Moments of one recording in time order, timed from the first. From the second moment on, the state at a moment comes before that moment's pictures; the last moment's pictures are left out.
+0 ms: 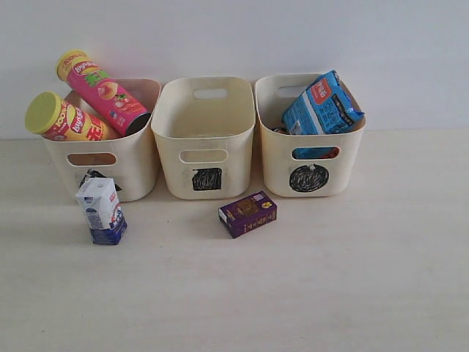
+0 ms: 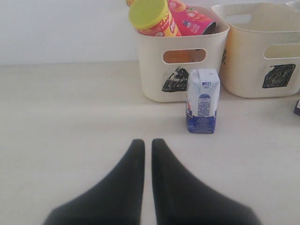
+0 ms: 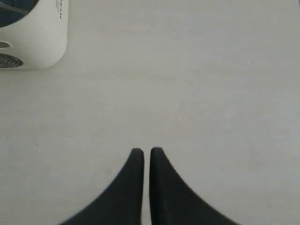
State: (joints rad) left arm -0.01 0.00 0.00 -0.03 0.31 0.04; right arm -0.02 1.36 -1.22 -0.05 0.90 -0.04
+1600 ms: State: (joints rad) left arm -0.01 0.00 0.00 -0.03 0.31 0.04; right arm 0.01 0.09 -0.19 0.04 0.36 -0.06
